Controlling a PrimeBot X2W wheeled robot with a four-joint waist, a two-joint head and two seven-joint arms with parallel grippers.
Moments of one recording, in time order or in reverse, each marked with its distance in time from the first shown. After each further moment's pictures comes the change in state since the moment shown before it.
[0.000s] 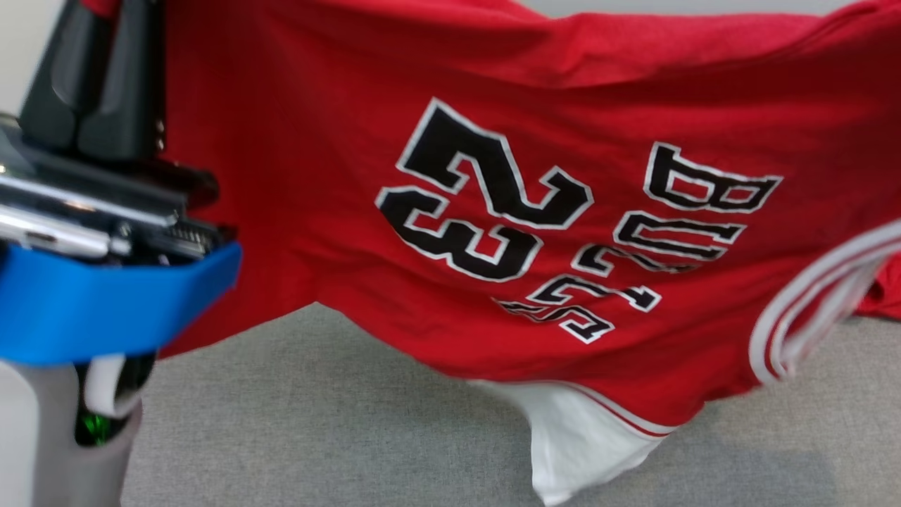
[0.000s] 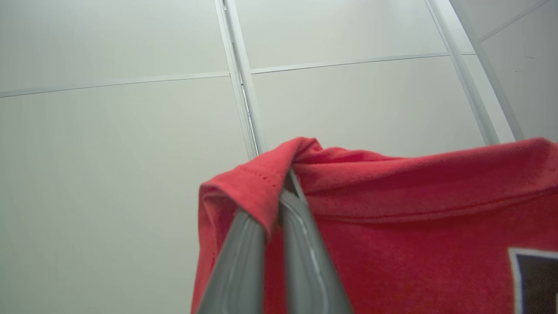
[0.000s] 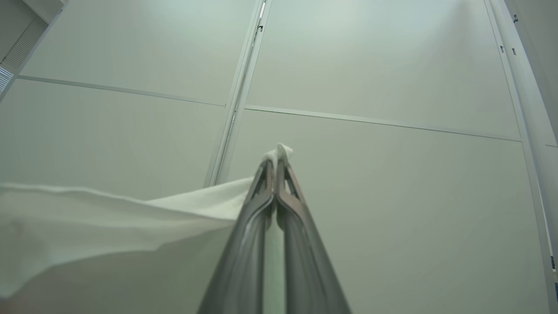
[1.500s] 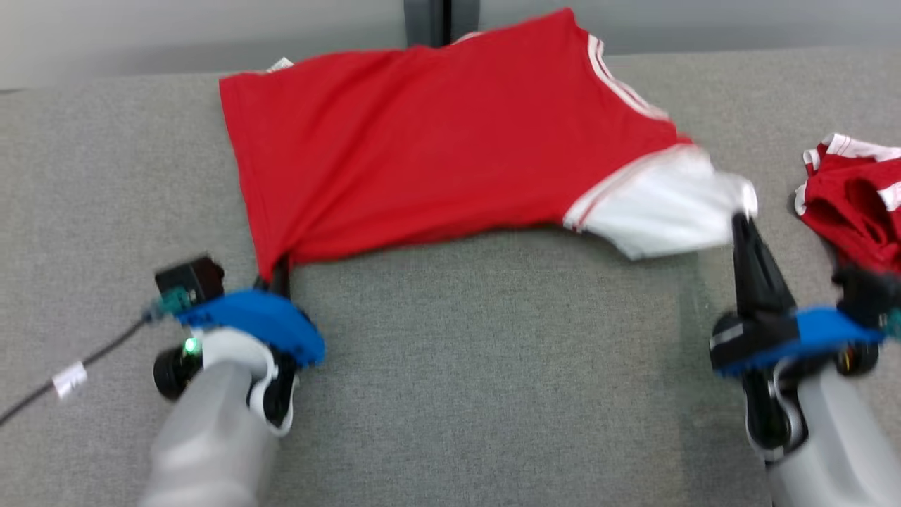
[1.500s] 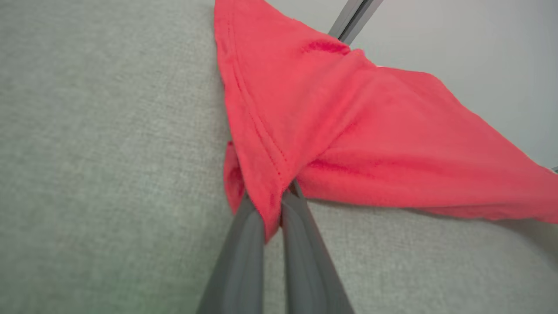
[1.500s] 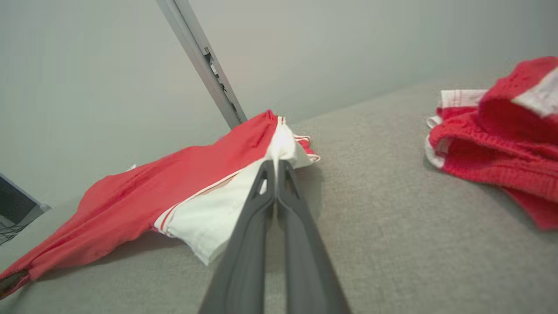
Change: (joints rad) left arm -0.144 -0.313 -0.004 1.607 -0.365 -0.156 -0.337; right arm 0.137 0.186 0.326 0.947 0.241 0.000 -0.287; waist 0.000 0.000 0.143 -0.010
